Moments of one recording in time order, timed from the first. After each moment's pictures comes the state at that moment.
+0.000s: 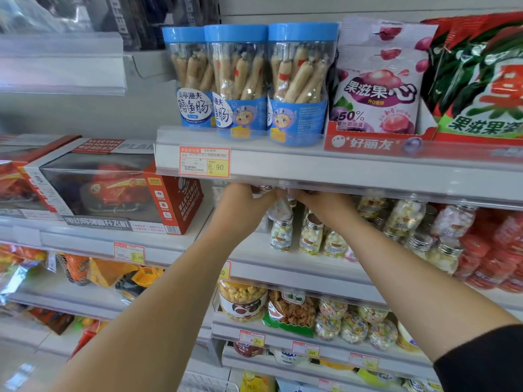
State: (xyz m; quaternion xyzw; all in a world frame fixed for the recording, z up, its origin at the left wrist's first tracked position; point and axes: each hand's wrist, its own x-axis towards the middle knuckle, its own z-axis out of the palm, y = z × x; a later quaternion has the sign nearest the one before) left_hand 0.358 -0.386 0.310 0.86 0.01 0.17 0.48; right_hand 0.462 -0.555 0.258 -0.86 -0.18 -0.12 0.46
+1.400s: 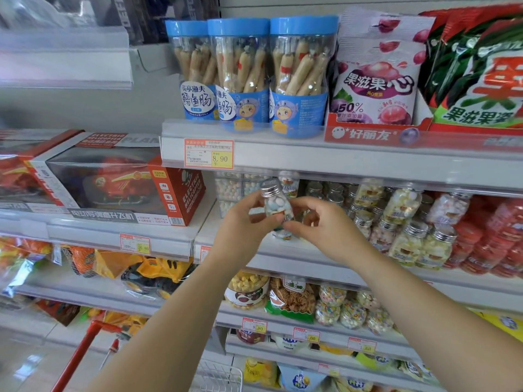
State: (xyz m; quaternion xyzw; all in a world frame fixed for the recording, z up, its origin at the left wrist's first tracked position) left_hand 0.315 -0.390 0.279 0.78 0.01 0.08 0.62; right_hand 0.366 -0.563 0.270 -0.86 -0.24 -0.02 0.46
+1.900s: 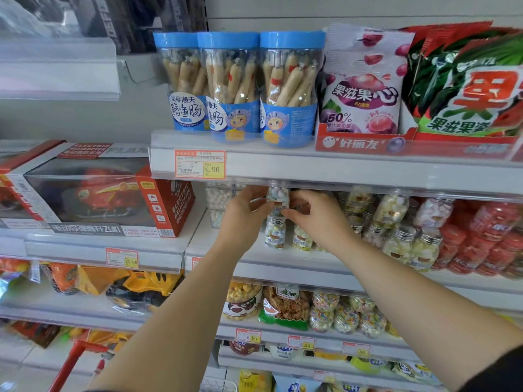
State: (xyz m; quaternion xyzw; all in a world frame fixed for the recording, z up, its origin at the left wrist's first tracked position) left_hand 0.381 -0.386 0.257 0.75 -0.01 0.12 0.65; right_hand 0.407 -0.557 0.264 -0.90 -0.19 -0.09 0.39
